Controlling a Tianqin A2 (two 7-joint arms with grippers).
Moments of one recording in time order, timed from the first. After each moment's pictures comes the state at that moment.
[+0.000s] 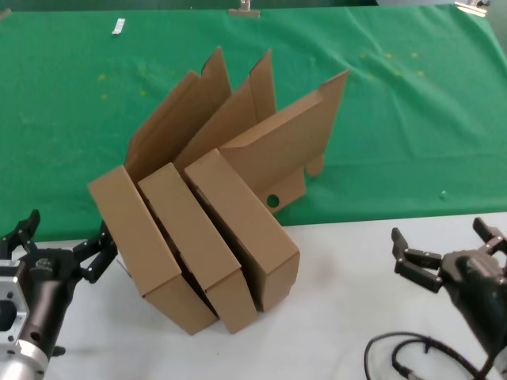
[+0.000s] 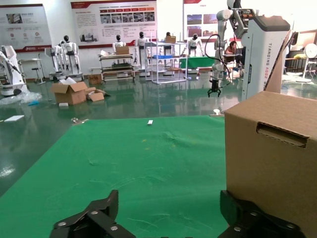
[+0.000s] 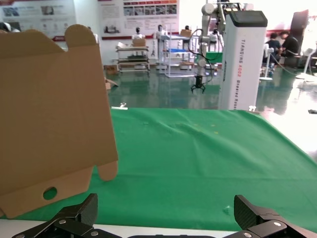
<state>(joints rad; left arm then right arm) 0.00 -0.30 1.60 -1.60 -1.80 0.00 0.00 0.05 0.26 -1.50 1.53 1.84 -0.16 -0.09</state>
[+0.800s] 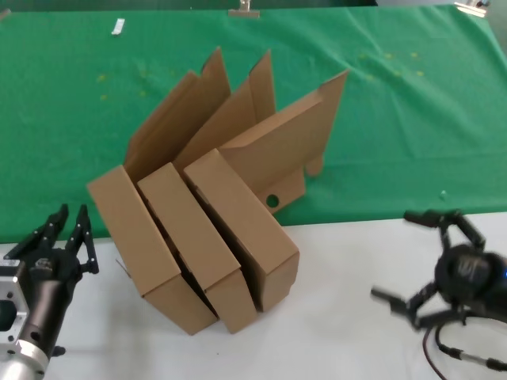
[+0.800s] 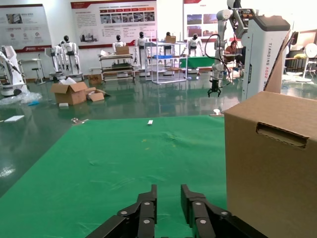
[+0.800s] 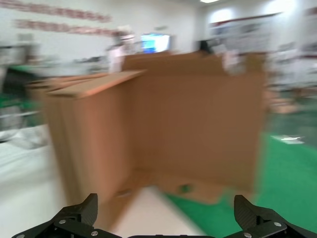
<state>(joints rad) 0.00 -0.30 1.60 -1.60 -1.80 0.00 0.00 0.62 0.67 -1.87 0.77 2.26 -1.16 -0.55</state>
